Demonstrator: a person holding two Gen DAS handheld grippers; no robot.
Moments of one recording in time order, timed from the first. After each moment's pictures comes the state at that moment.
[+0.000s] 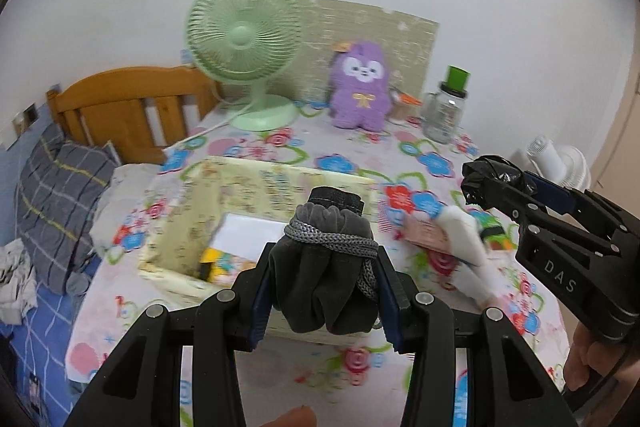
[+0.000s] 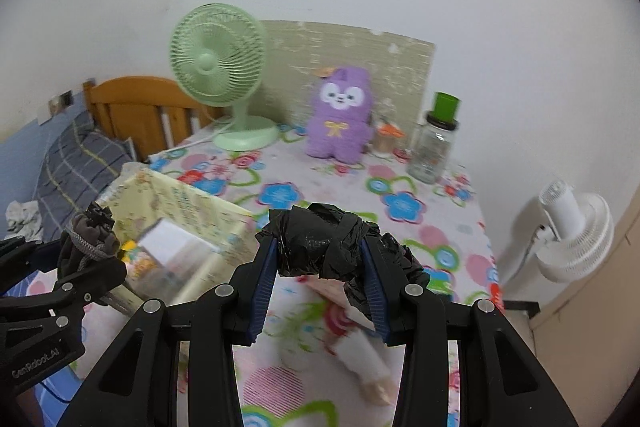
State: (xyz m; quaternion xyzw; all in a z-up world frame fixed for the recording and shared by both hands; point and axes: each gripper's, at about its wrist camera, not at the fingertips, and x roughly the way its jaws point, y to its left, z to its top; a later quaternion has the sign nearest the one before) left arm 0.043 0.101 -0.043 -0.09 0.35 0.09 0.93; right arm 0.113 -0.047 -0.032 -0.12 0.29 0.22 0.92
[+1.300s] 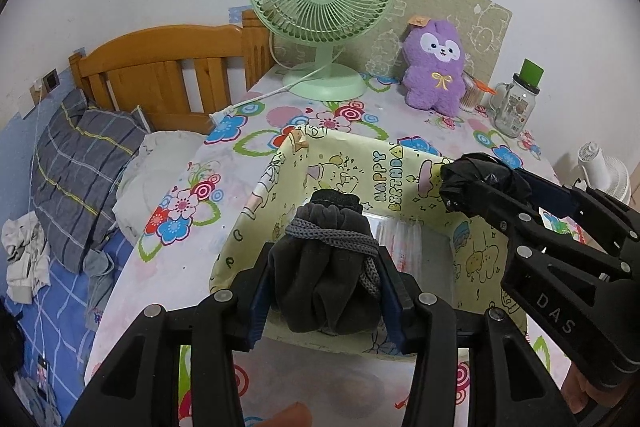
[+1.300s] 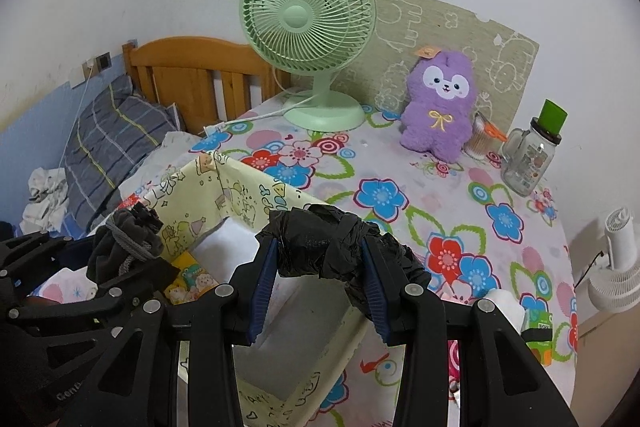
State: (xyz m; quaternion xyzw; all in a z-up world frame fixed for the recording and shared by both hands) left arm 0.069 0.188 -0.082 -0.11 0.40 0.14 0.90; right arm 0.131 0.074 -0.073 -0.16 0.32 0.29 0.89
